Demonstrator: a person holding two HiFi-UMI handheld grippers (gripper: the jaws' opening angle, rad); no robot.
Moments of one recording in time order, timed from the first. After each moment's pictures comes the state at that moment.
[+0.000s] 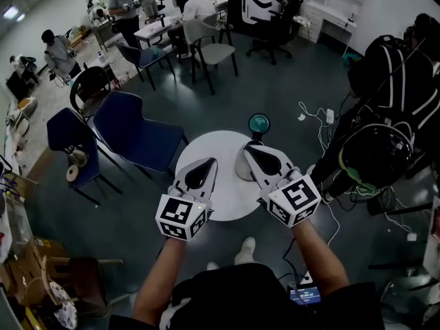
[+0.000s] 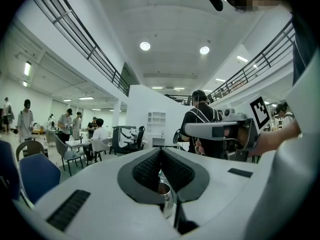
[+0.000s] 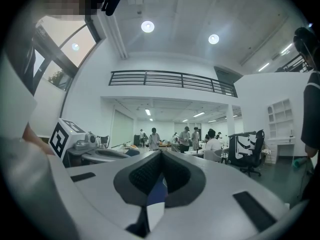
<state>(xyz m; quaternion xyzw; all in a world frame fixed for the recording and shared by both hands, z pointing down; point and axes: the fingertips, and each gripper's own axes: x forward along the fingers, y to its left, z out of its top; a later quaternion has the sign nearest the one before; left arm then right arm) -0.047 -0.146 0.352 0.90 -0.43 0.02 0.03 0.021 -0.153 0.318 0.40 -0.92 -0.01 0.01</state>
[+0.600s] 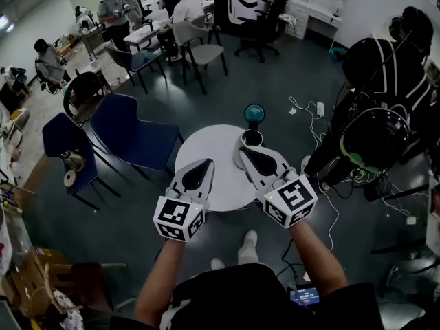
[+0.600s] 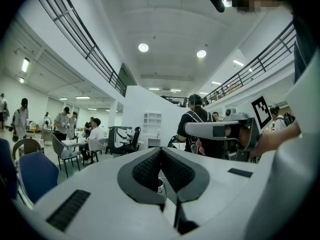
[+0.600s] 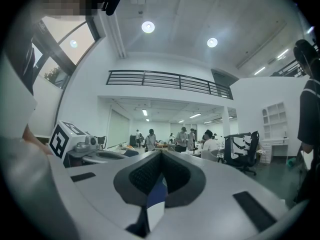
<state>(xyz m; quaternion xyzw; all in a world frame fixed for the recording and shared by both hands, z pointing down) -0.077 -0.076 0.352 0.91 -0.41 0.02 0.03 -0.013 -0.078 0.315 0.42 -0.91 -0.01 0.01</state>
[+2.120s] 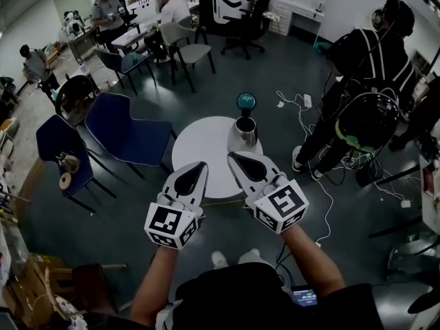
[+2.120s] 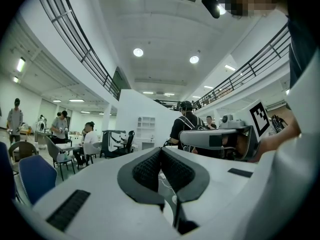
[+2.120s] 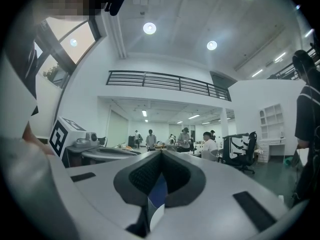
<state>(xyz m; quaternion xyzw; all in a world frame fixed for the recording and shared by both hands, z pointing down) -0.125 0.019 0.339 0.93 -0.37 0.00 0.01 -0.073 0.018 0.319 0.44 -0.90 -0.01 0.00</state>
